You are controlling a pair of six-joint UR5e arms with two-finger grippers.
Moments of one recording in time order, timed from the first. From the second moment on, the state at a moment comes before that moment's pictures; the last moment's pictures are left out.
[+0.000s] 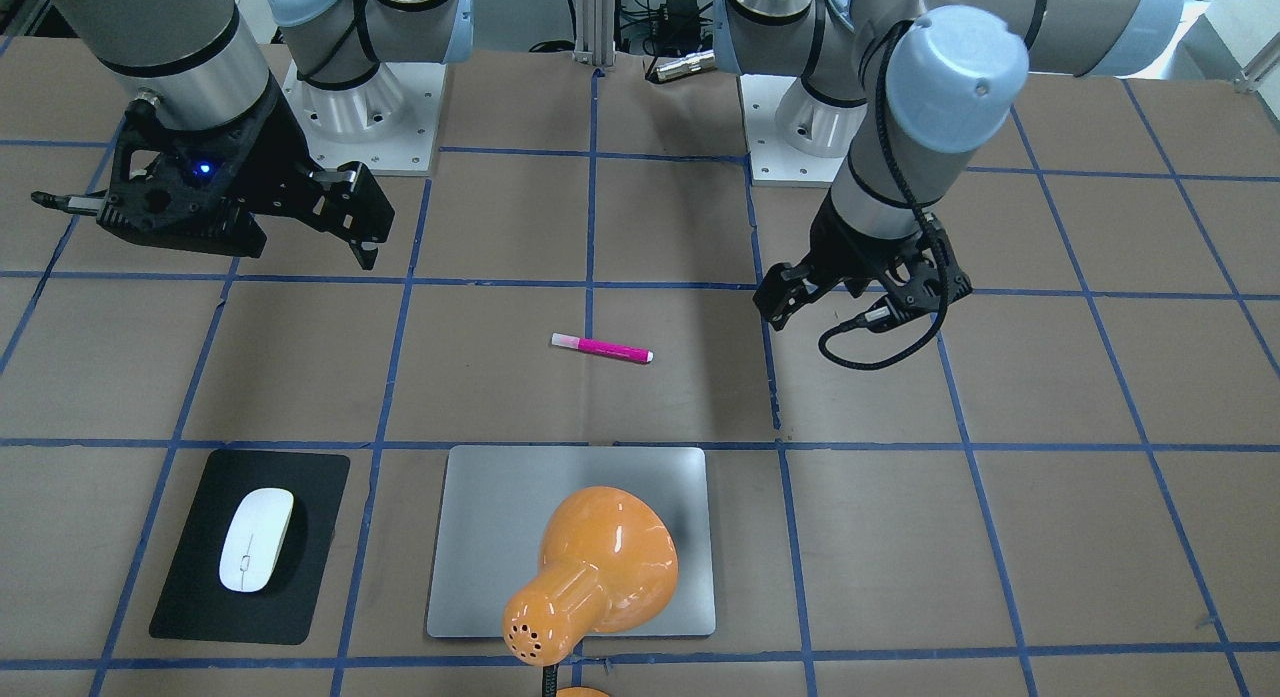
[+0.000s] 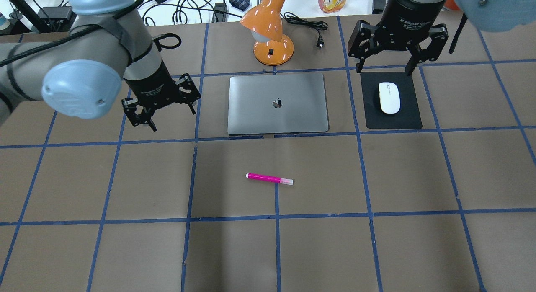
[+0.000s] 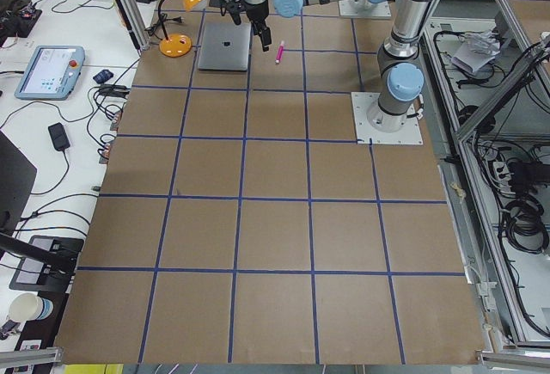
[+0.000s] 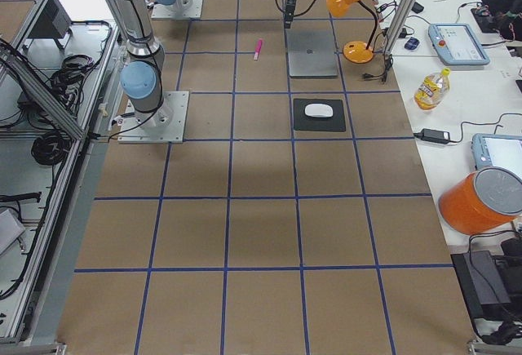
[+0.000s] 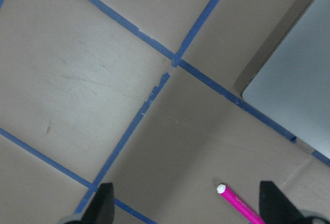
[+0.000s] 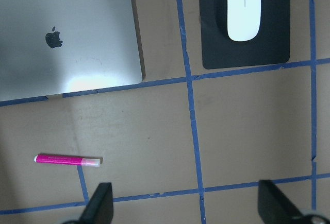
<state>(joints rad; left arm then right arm) -1.58 -1.62 -1.71 -1.44 1.56 -0.29 1.61 -1.47 1.43 -1.50 -1.55 0.16</state>
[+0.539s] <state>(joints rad) -1.57 -1.52 -1.69 -1.53 1.53 0.00 1.61 -1.47 1.43 -1.50 -1.55 0.15</state>
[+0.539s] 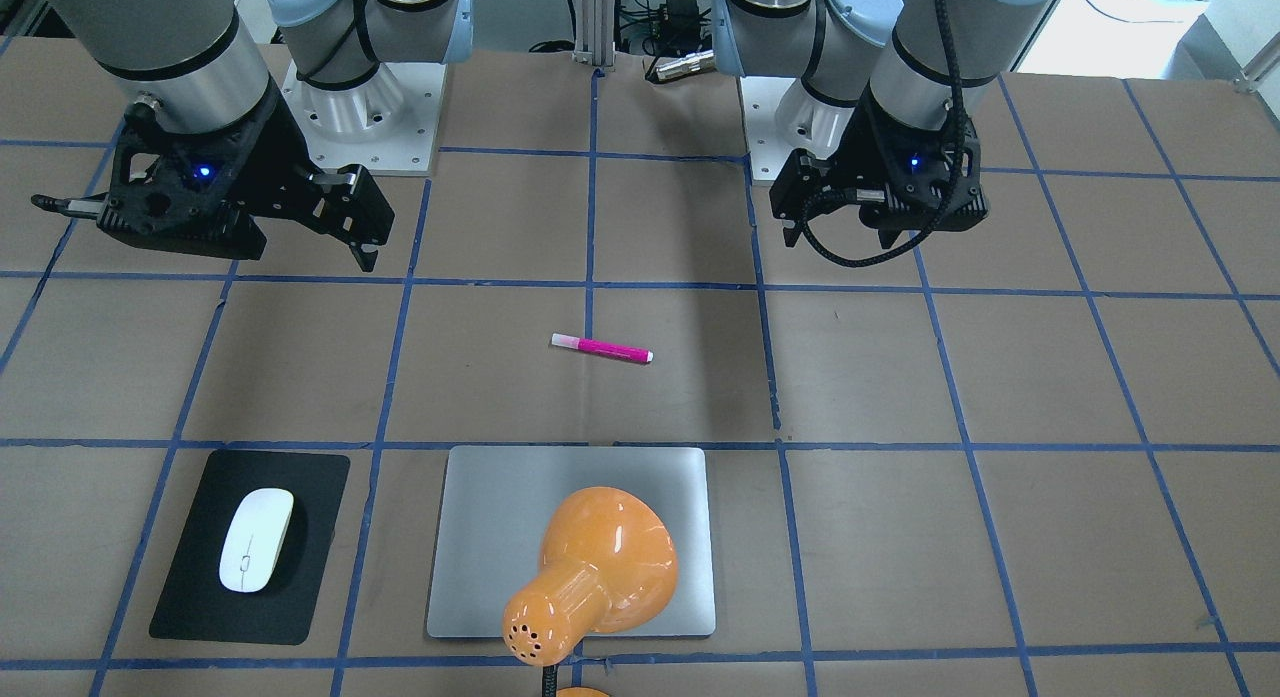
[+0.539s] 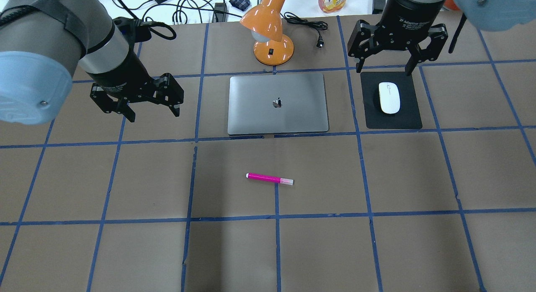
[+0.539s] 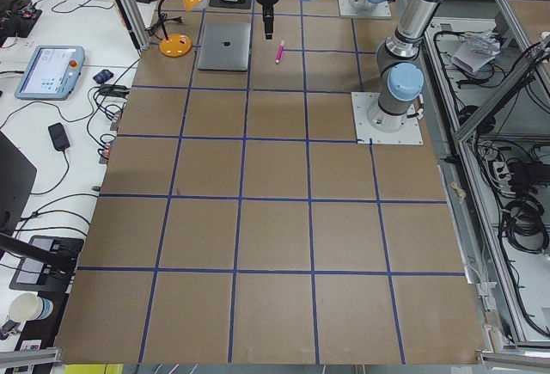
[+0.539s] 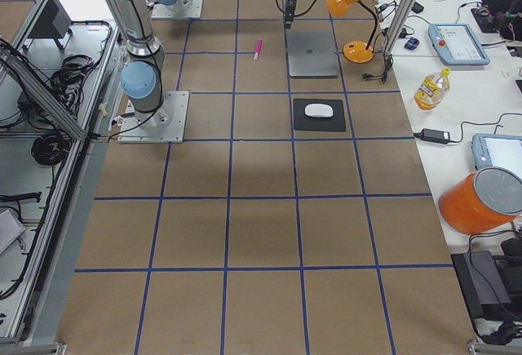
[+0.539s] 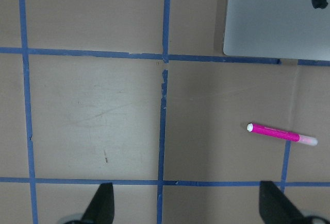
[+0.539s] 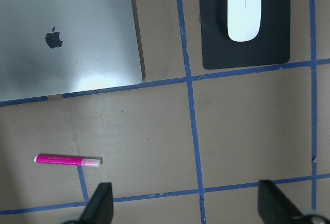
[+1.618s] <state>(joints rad) -1.56 -1.52 -1.64 -1.56 1.58 0.14 1.60 -1.47 1.43 -1.50 -1.55 0.15</state>
